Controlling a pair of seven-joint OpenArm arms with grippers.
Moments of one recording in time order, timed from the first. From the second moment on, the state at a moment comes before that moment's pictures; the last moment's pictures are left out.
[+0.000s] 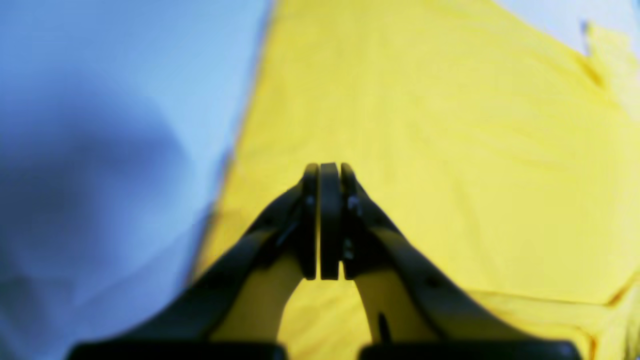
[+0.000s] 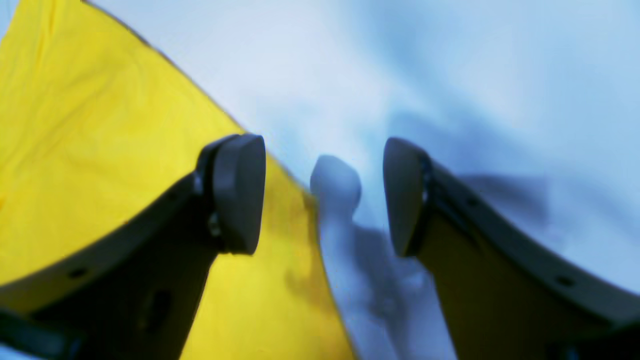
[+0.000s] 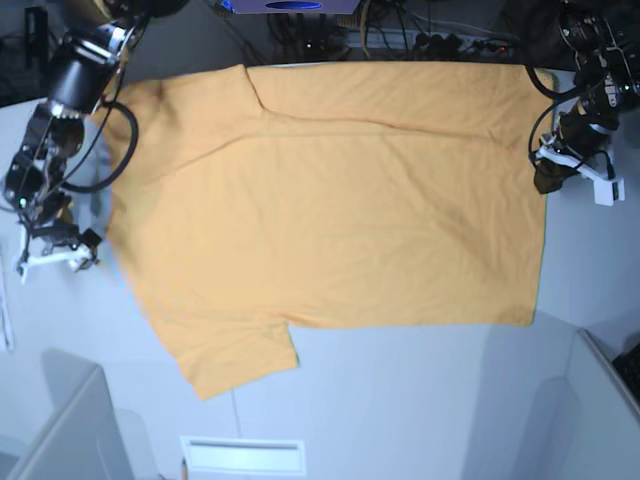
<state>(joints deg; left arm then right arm) 24.0 -19.4 -33.7 103.8 -50.7 -12.1 52.4 10.6 14.8 28.5 73.3 23.3 4.3 -50.7</state>
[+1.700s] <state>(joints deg) 21.1 -14.6 -39.6 102.8 -43.5 -12.2 52.4 44.9 13.8 -9.2 10.9 20.5 14.5 -12.6</state>
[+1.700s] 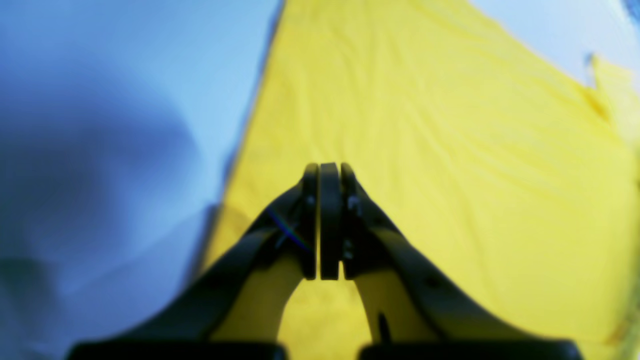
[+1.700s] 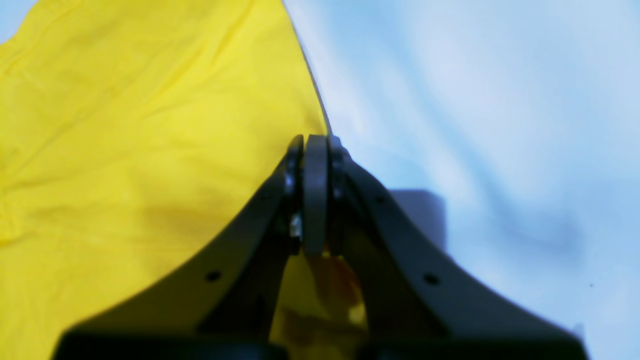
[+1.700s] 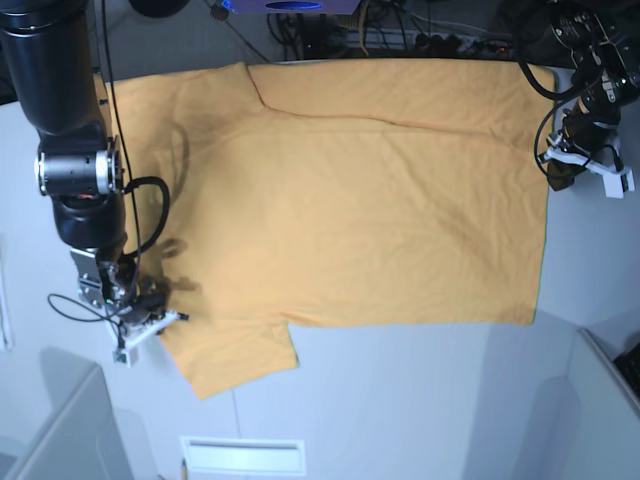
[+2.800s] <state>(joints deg) -39.8 -24.9 -11.7 22.8 -11.8 -7.4 24.8 44.0 13.8 -9.4 11.1 20.7 14.6 -11.5</state>
